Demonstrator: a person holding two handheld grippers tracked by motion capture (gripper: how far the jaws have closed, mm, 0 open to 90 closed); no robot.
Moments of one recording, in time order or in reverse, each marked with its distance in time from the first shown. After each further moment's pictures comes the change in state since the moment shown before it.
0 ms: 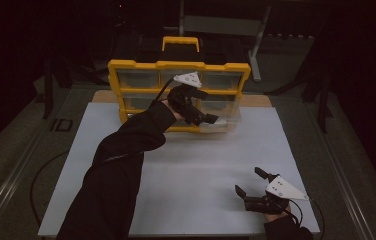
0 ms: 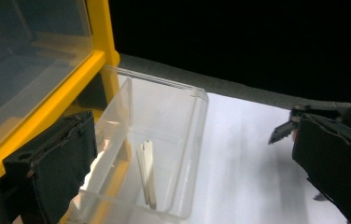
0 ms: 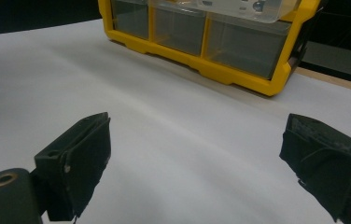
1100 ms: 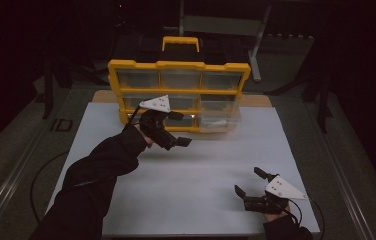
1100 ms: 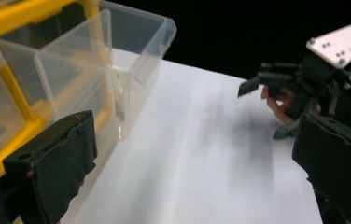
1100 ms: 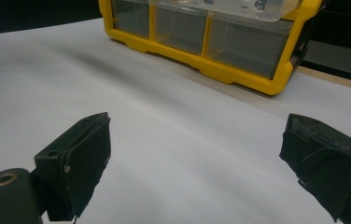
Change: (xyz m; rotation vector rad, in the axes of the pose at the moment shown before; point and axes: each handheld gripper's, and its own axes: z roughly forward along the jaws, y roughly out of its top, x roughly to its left) left arm -0.029 -0.074 -0.049 -0.019 -0.028 -0.040; right arm 0.000 0.000 0.001 0.002 0.002 0.000
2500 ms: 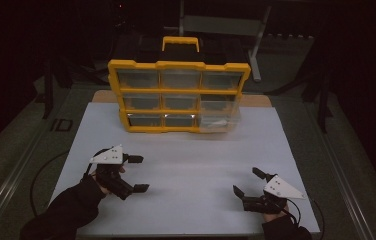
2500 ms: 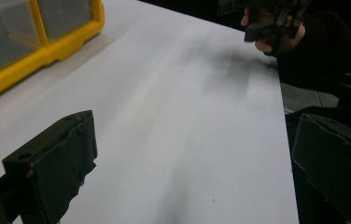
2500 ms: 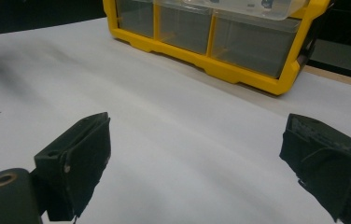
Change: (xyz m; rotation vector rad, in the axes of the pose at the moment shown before) left arm -0.056 -0.142 -0.066 -0.016 0.050 -0.082; right arm 0.002 0.000 0.003 0.006 0.014 0.005
